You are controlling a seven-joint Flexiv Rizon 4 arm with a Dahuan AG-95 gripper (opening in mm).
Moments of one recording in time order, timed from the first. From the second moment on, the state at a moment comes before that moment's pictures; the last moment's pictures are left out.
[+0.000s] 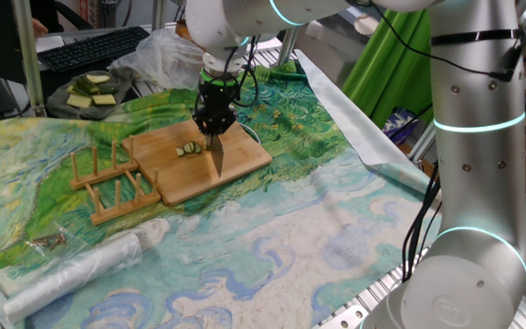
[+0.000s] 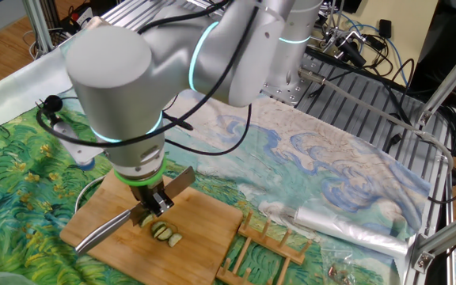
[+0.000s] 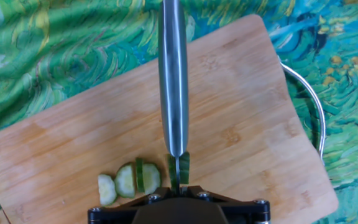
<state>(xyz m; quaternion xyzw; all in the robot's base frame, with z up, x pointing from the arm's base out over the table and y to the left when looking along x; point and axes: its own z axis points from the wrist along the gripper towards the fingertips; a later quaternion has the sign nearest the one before) 0.643 -0.024 0.045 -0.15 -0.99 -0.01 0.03</state>
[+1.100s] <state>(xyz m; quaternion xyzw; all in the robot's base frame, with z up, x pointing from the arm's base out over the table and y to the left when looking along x) 0.642 -0.020 0.043 -0.16 -0.99 -0.01 0.05</state>
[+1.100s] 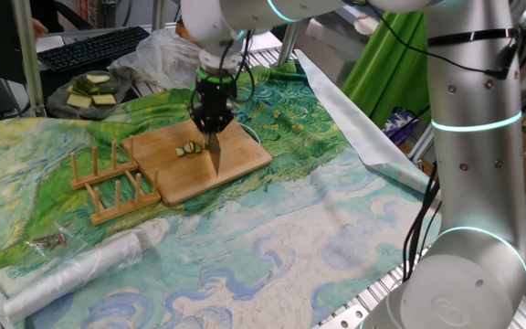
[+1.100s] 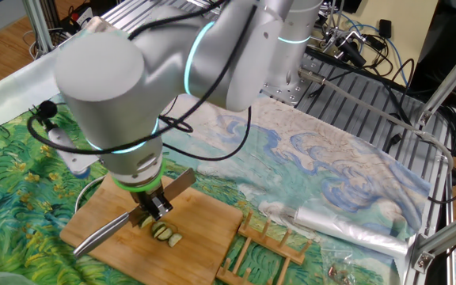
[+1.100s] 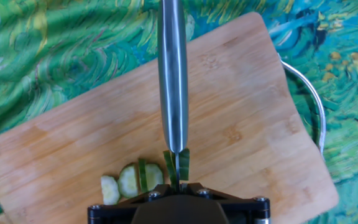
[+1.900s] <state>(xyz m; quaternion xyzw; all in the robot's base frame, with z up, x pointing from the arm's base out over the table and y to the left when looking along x) 0.645 -0.016 0.043 -0.17 -0.98 0.00 0.06</state>
